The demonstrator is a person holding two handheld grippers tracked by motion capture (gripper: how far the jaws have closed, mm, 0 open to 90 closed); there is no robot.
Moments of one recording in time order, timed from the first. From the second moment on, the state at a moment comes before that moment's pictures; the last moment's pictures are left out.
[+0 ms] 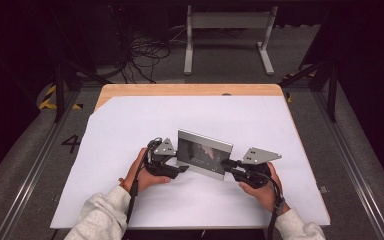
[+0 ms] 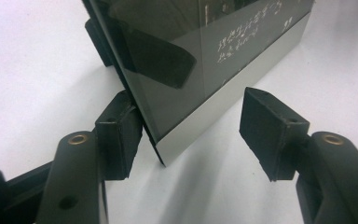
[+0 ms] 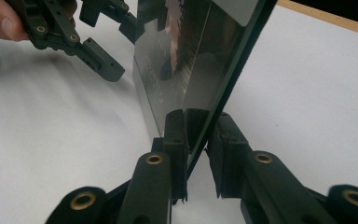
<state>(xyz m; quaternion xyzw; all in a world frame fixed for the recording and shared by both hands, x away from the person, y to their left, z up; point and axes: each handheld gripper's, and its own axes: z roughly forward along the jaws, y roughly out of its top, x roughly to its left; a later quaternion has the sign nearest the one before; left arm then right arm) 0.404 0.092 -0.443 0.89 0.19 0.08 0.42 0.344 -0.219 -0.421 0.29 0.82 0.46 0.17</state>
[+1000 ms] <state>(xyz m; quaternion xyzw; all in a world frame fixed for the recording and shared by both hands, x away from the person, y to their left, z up) 0.406 0.093 -0.439 0.87 0.21 0.10 0.44 0.343 -0.221 -0.422 0.30 0.81 0.45 0.21</state>
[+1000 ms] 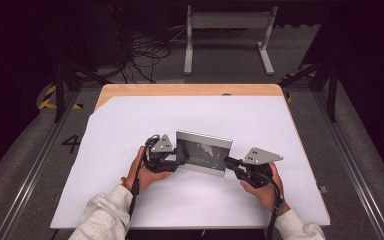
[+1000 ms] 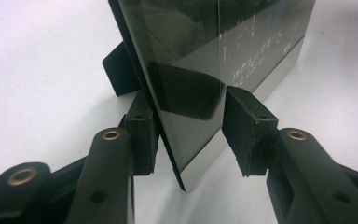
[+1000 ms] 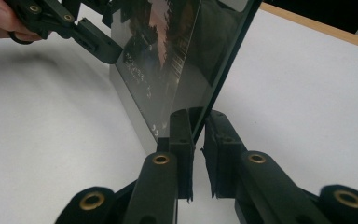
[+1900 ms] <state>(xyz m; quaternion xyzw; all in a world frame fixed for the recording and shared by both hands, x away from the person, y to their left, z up) 0.402 0.097 -0.441 0.87 0.21 0.11 0.43 0.360 -0.215 -0.425 0.31 0.81 0.45 0.21</state>
